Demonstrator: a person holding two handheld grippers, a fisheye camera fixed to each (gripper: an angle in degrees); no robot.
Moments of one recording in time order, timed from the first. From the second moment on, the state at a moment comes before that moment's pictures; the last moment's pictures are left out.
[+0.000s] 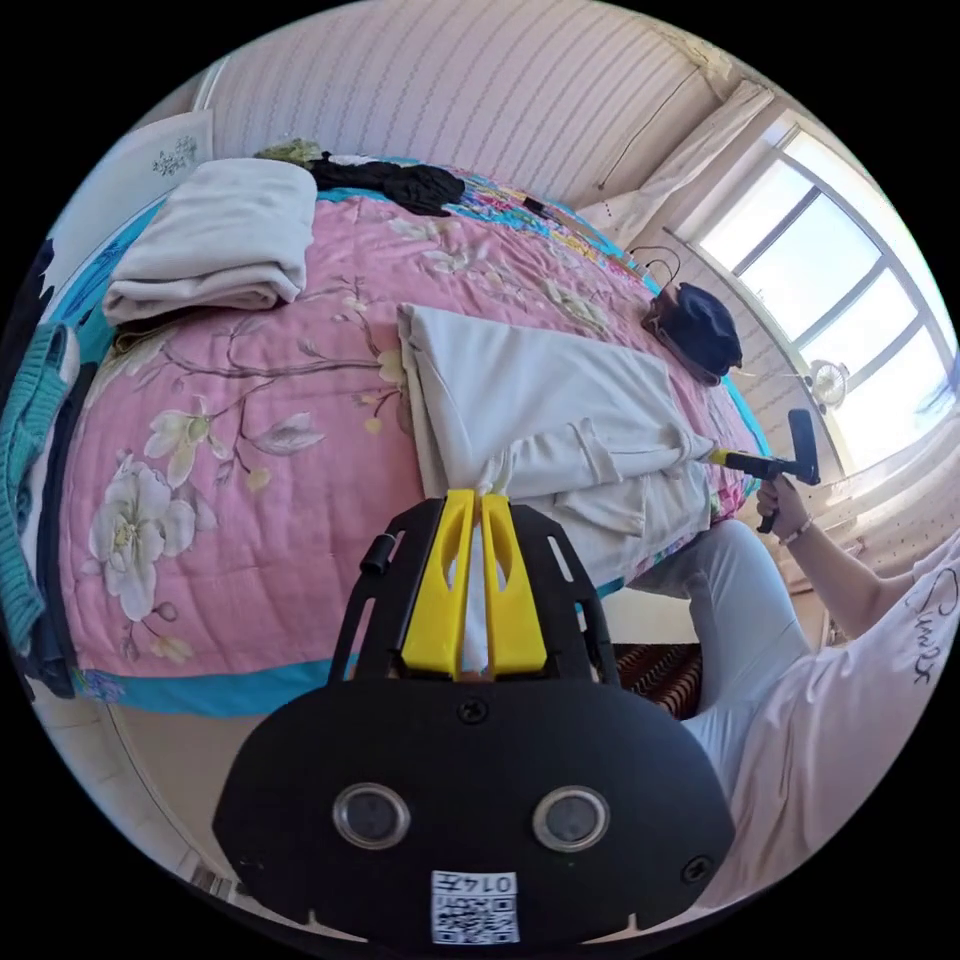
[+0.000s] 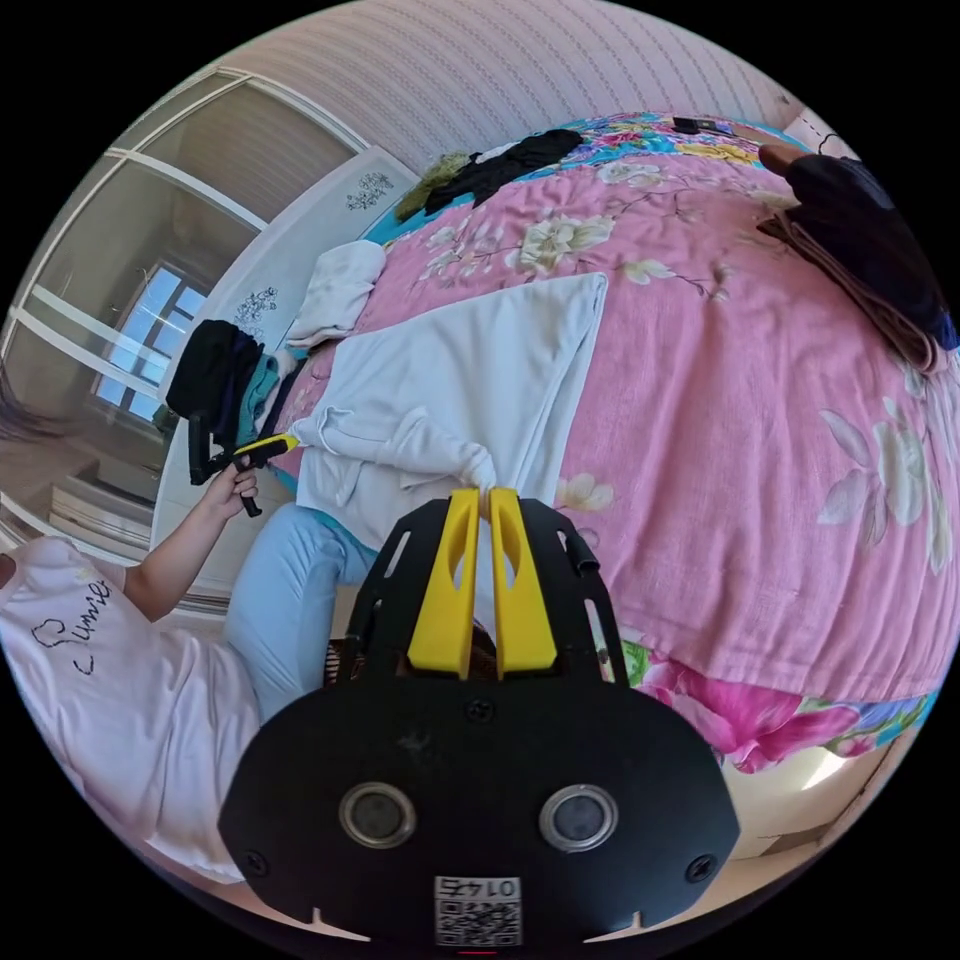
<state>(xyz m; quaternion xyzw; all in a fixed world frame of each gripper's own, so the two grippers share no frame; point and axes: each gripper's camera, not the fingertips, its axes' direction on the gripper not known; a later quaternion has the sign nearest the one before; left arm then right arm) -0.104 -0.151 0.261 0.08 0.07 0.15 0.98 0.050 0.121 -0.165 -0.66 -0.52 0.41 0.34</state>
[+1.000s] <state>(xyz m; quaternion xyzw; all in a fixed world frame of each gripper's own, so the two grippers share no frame) 0.060 -0.064 0.334 -0.08 0.03 0.36 0.93 -0.076 -0.021 -0.192 -0.59 -0.70 0.28 0.28</state>
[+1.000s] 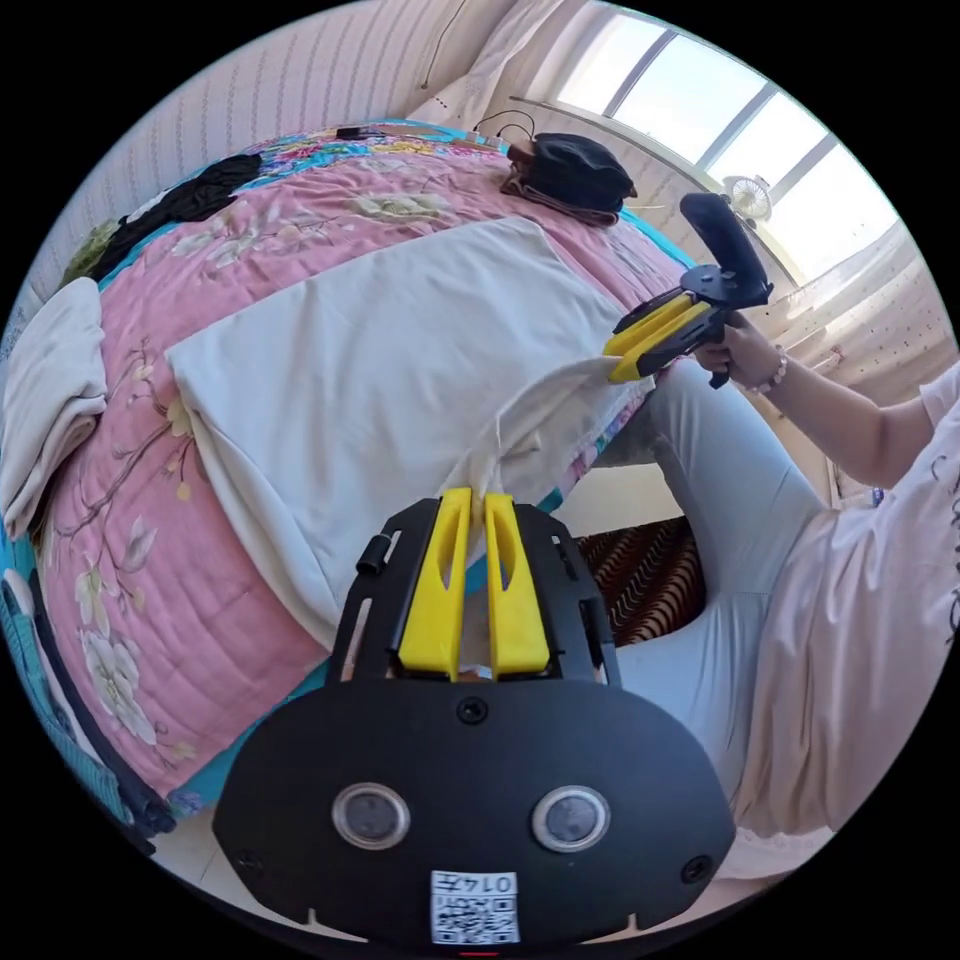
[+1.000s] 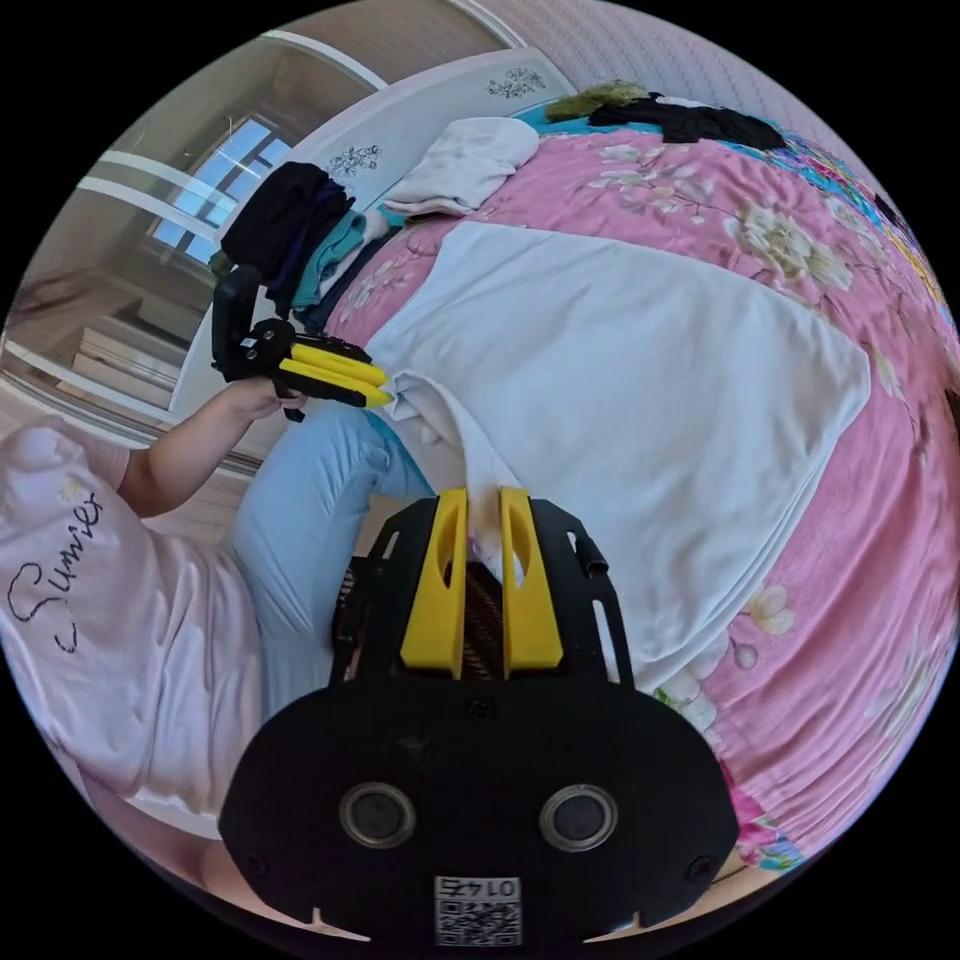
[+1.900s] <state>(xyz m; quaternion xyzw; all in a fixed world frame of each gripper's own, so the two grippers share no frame) 0.199 0.001 0.419 0.00 -0.03 0.41 0.91 -0.234 -0.060 -0.133 -0.65 -0.67 0.10 0.35</state>
